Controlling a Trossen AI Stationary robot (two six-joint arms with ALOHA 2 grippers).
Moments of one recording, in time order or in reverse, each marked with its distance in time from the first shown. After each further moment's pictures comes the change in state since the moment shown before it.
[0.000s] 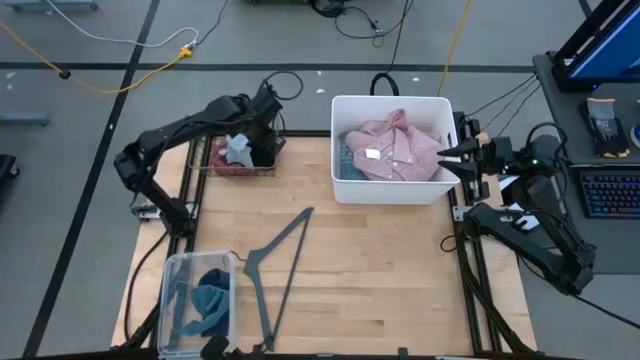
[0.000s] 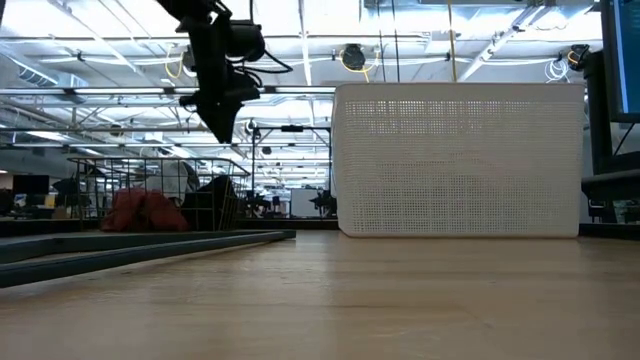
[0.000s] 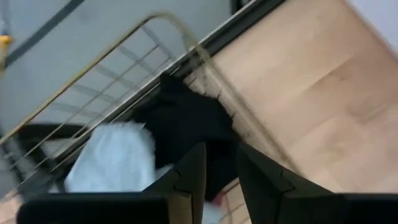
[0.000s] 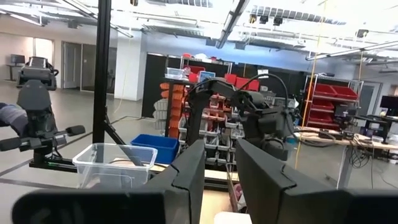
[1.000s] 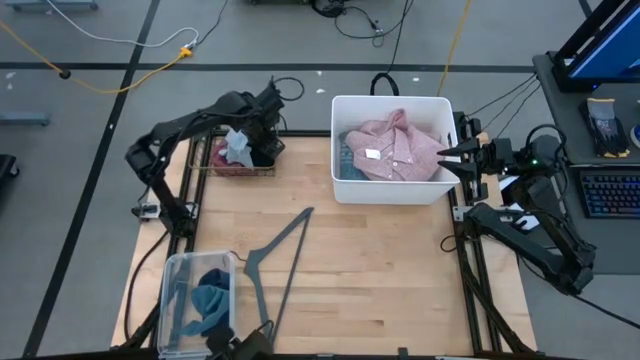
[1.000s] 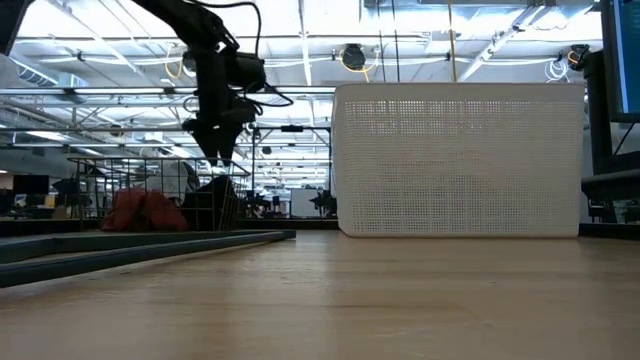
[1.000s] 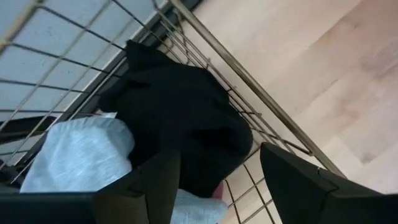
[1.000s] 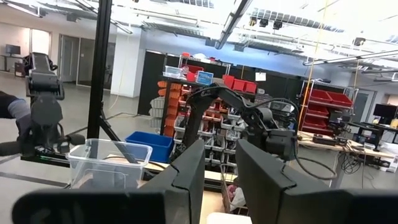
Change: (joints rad) left arm 0.087 0.108 0.001 -0.039 0.159 0.143; right arm 0.000 0.000 0.000 -0.001 0.005 -0.049
